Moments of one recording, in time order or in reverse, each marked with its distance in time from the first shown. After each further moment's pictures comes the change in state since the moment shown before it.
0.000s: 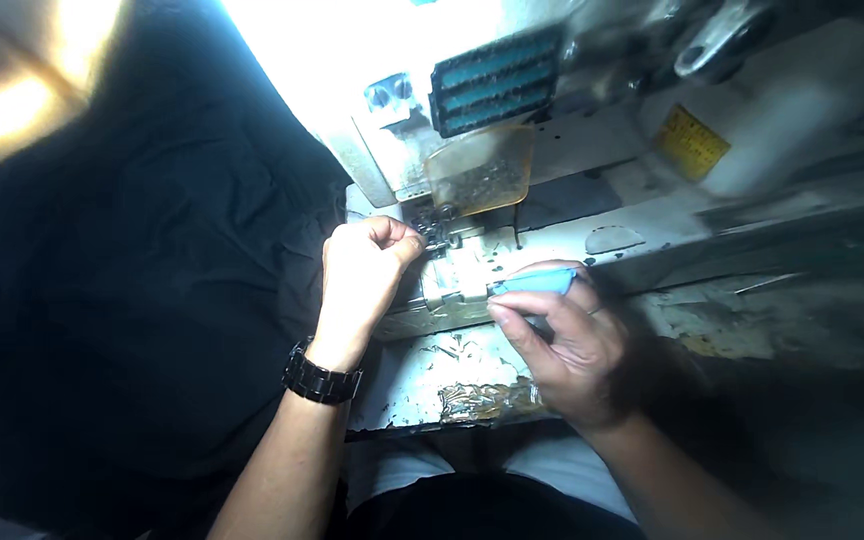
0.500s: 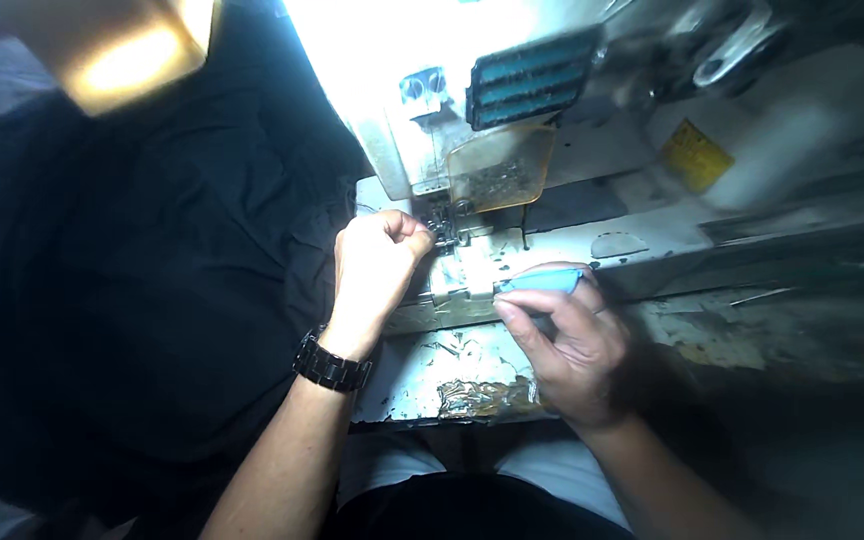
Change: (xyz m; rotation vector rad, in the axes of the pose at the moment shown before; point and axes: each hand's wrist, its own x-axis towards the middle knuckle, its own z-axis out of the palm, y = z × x) left_hand 0.008 0.002 0.006 -0.006 0.042 -0.022; right_hand 0.000 -0.001 0.000 -0.003 0.002 0.005
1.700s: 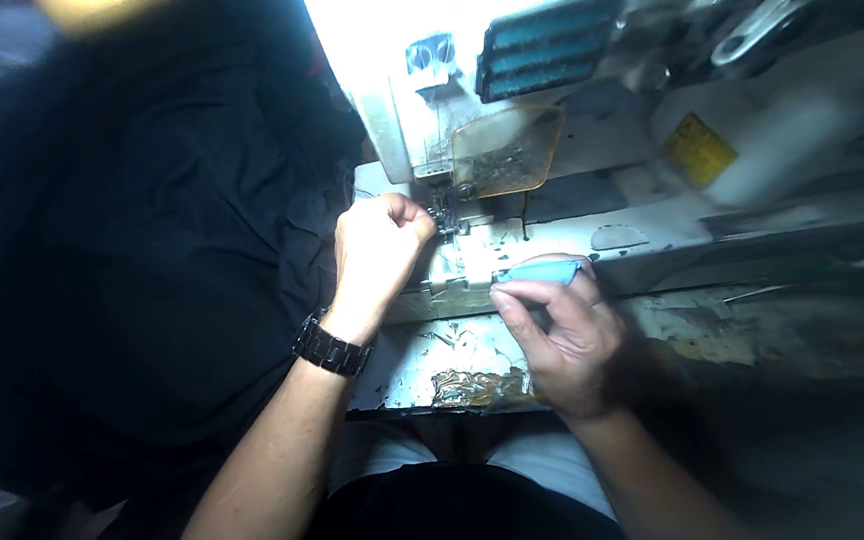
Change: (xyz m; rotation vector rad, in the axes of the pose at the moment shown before) left_hand 0.010 -0.005 0.007 0.027 0.026 -0.025; right_hand -0.001 -0.002 0.001 -0.027 0.002 0.006
